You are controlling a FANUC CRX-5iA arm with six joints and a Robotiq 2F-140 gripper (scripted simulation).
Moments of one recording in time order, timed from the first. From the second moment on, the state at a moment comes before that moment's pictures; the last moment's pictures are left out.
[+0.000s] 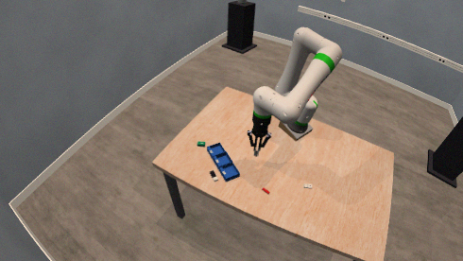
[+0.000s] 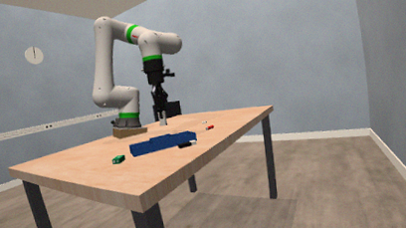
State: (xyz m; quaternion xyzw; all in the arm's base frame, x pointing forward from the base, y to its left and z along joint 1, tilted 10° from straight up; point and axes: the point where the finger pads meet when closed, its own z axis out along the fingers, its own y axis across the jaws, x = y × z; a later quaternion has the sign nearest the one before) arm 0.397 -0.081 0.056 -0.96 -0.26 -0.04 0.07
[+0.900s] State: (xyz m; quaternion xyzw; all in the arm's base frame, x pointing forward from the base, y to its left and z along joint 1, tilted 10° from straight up) arm 0.435 -0.174 0.045 -0.96 -0.26 -0.04 0.07
